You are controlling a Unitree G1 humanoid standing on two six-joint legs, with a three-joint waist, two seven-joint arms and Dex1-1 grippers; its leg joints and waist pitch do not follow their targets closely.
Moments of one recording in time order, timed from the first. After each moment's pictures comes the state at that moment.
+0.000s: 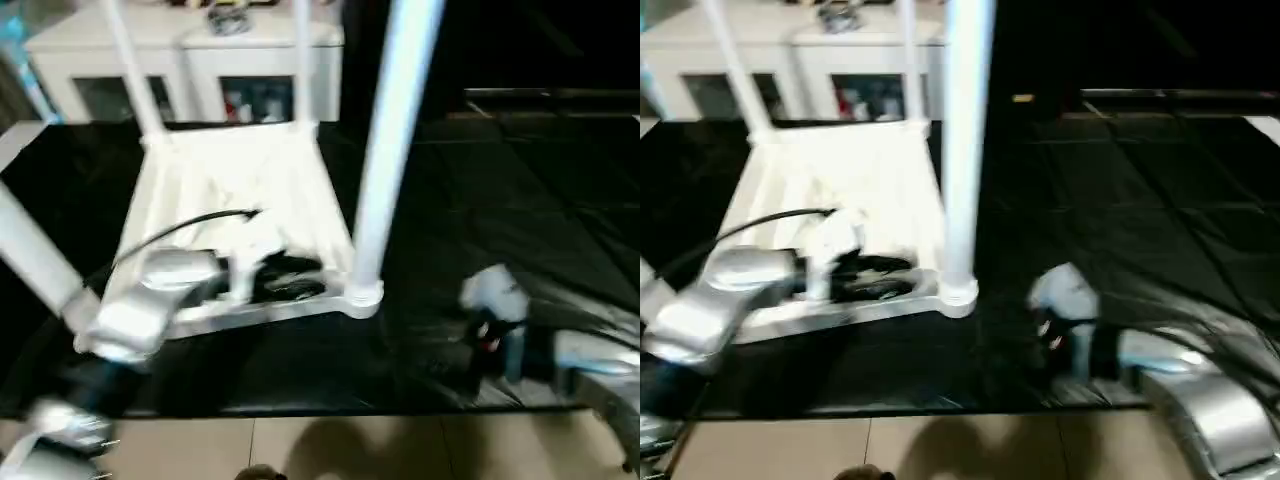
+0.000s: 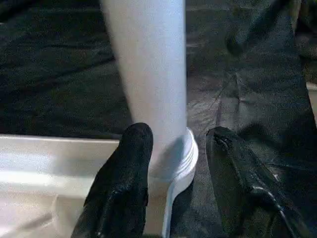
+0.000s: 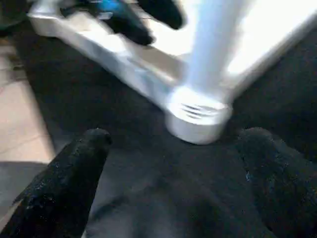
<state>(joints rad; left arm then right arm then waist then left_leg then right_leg) -0.52 0.44 -0.31 0.15 -0.22 0.35 -0.95 -0.03 -0.63 0.01 -0.38 0.38 0.59 0.80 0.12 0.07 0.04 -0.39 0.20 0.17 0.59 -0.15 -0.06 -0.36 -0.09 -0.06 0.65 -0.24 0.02</state>
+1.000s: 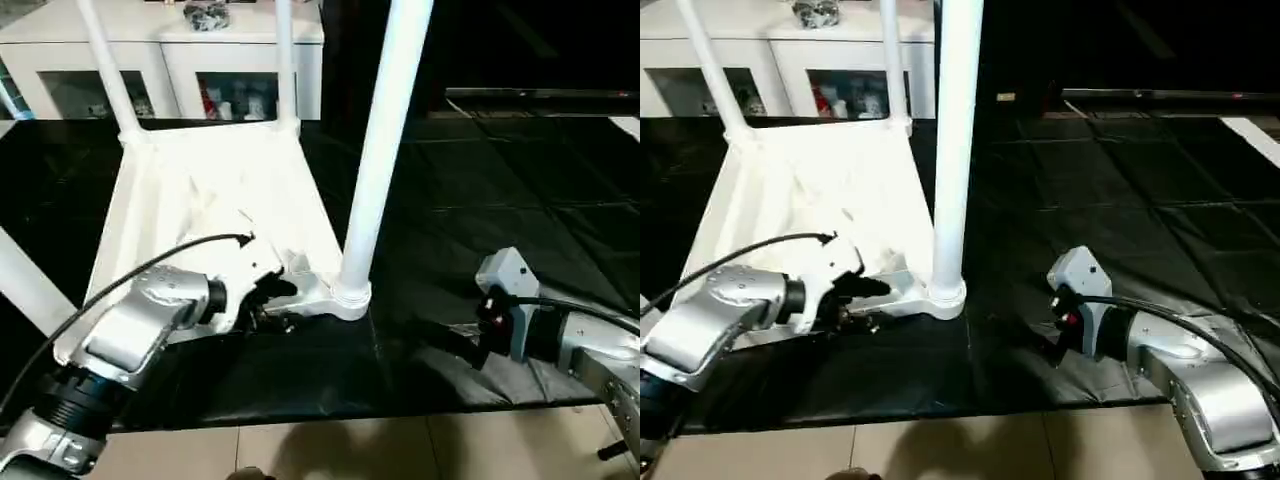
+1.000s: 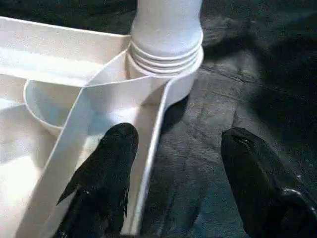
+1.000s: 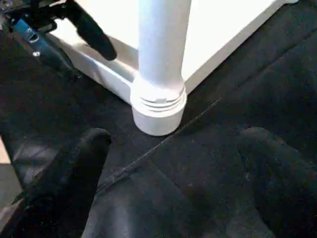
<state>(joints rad) -0.44 0.55 -0.33 0.08 -0.19 0.57 -0.99 -0.08 -0.64 0.03 -0.27 0.38 0.56 0.83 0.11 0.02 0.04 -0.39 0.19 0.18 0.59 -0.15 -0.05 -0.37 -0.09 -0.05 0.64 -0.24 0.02</state>
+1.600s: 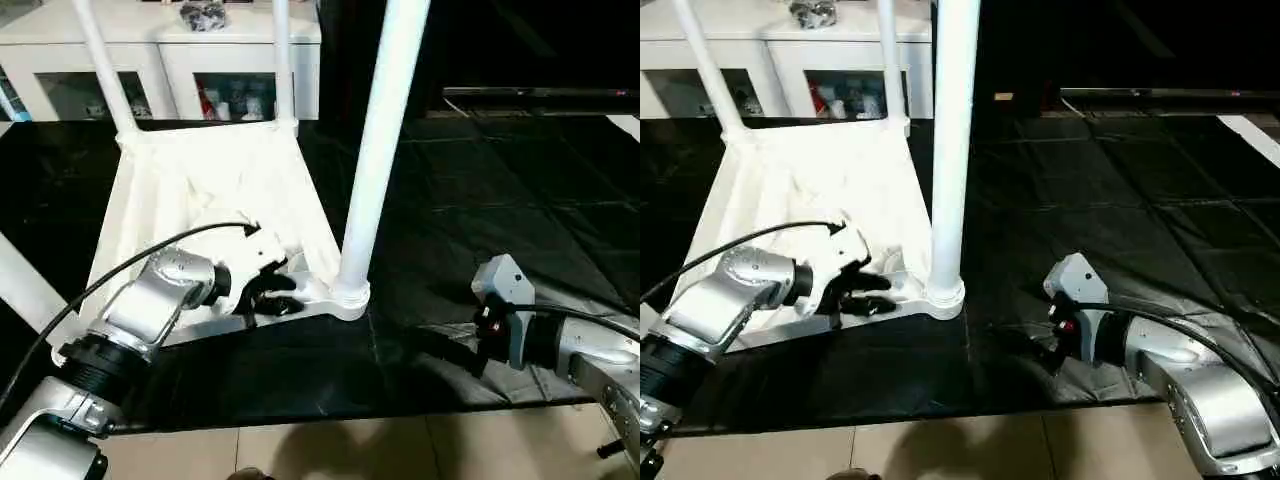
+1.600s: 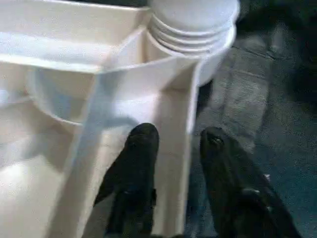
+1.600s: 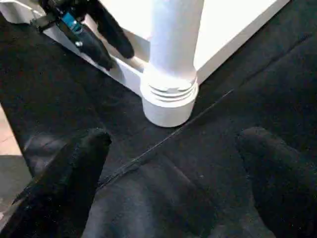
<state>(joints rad) -0.56 0.51 -0.40 0.31 -0.10 0.47 -1.05 -0.05 -0.64 0.05 -0.28 0.37 0.56 0.84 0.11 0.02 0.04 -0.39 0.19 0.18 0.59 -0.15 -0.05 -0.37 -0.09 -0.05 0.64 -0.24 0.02</state>
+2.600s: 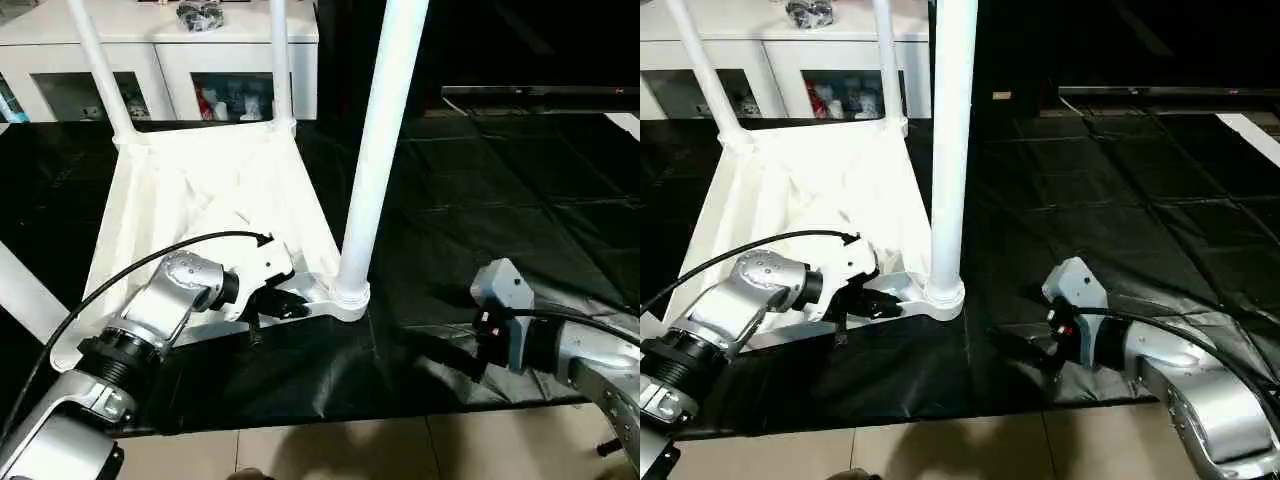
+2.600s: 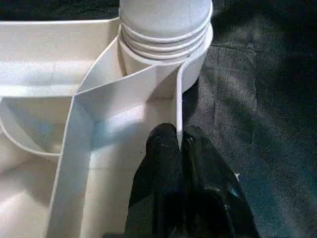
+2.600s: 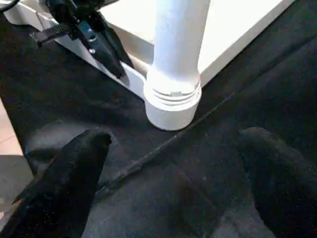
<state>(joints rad) -0.60 0.49 -0.41 0.47 -0.04 0.24 -1.13 -0.08 -0.64 0.07 -0.28 0.37 0.56 0.84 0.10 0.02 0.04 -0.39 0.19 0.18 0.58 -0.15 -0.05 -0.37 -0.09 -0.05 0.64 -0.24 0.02</state>
